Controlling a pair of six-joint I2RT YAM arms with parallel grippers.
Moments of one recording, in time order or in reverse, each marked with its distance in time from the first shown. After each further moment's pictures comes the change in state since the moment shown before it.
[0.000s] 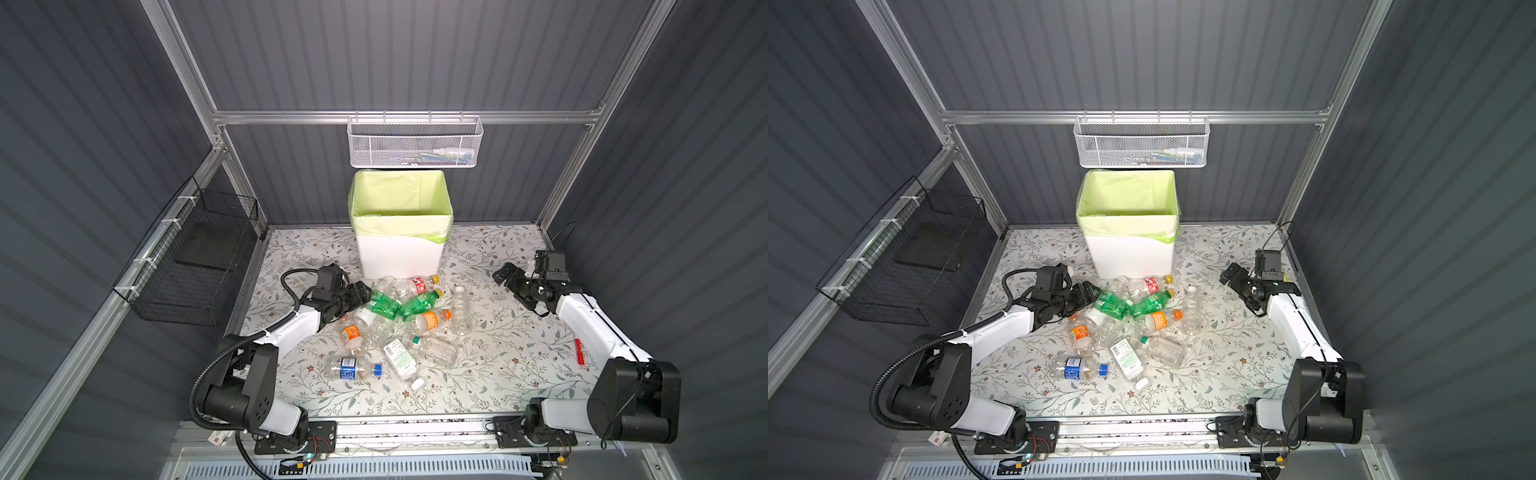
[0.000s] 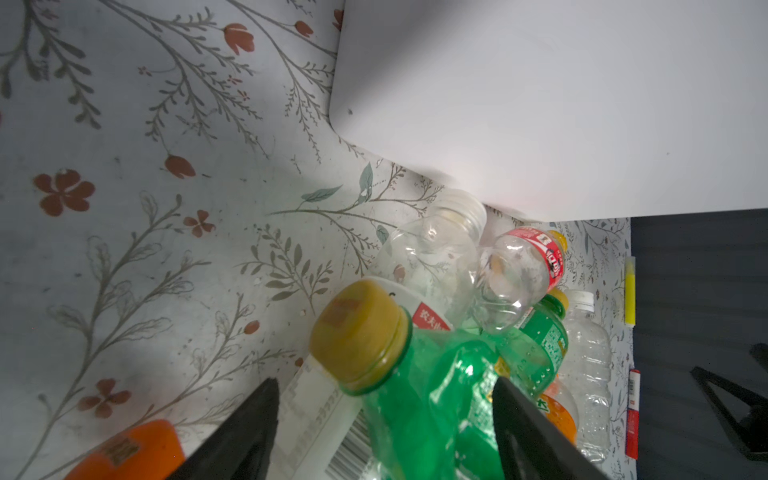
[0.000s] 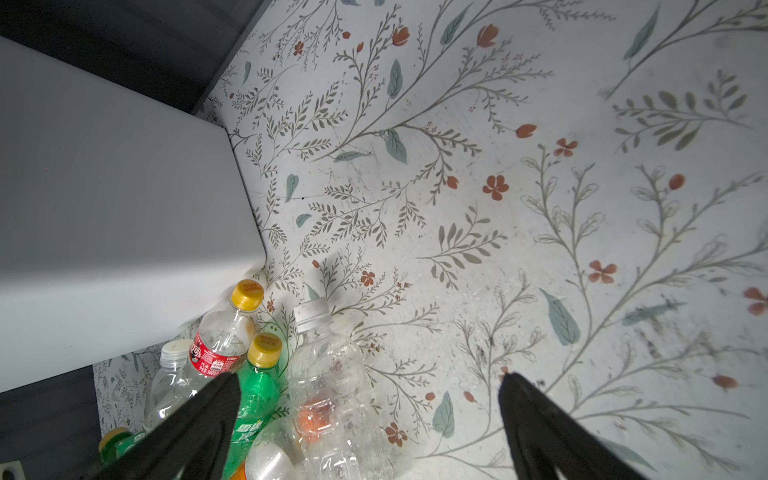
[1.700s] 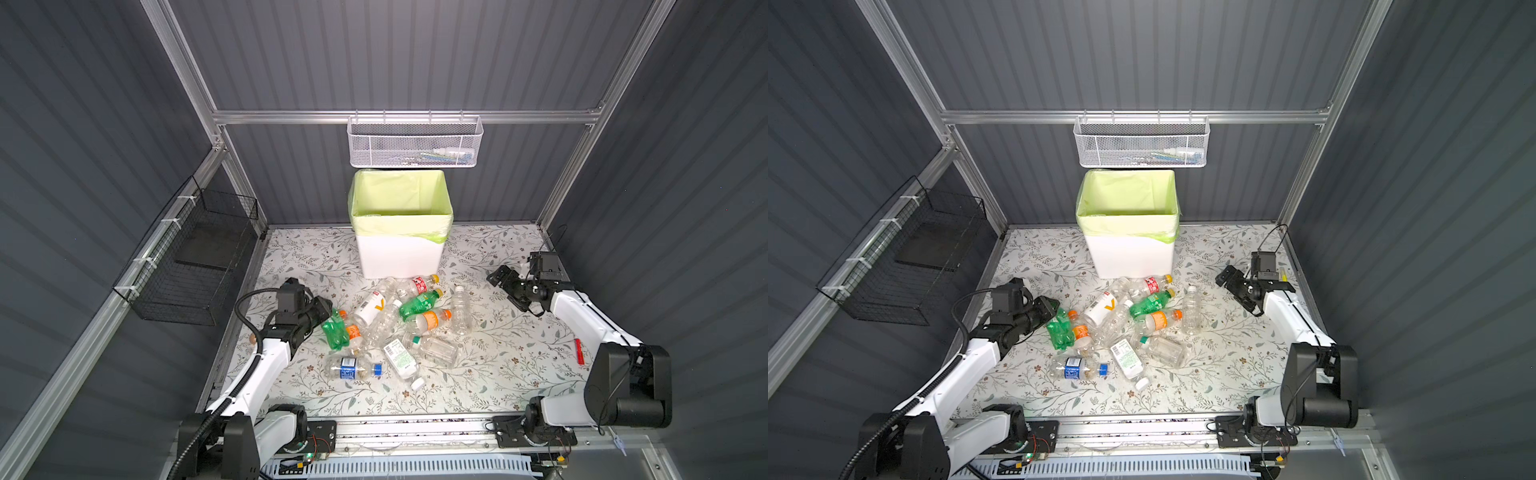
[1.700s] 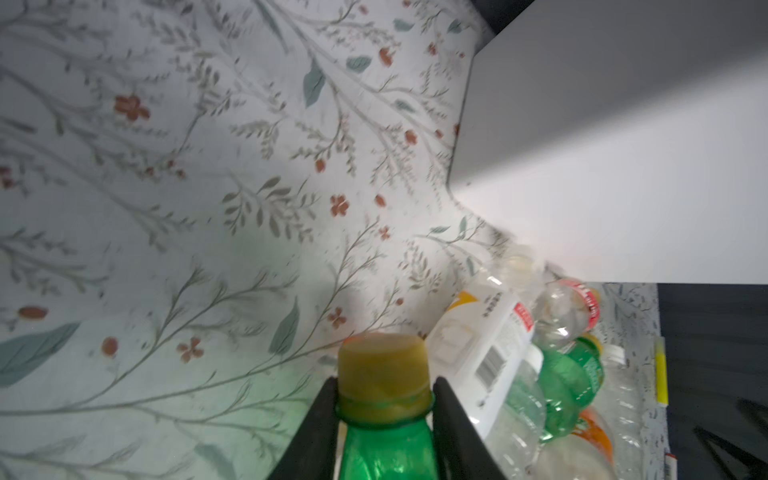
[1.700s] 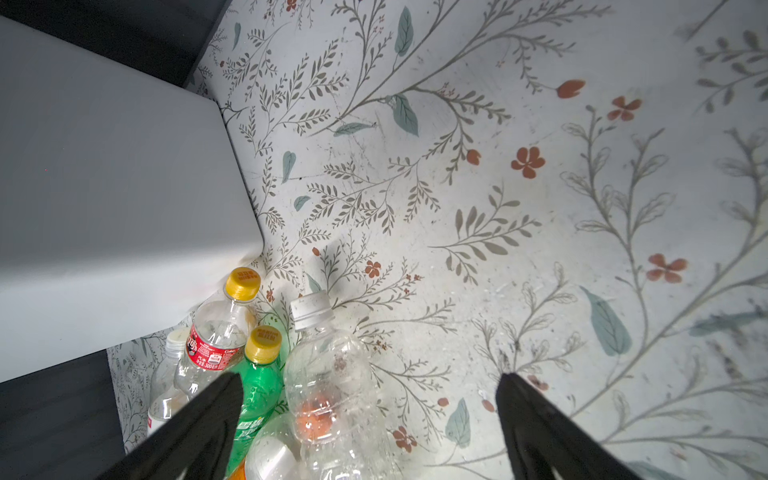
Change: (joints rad) left arm 0.230 -0.420 -0.239 -0.207 -0.063 0.066; right arm 0.014 0.063 -0.020 0.039 -0.058 0.011
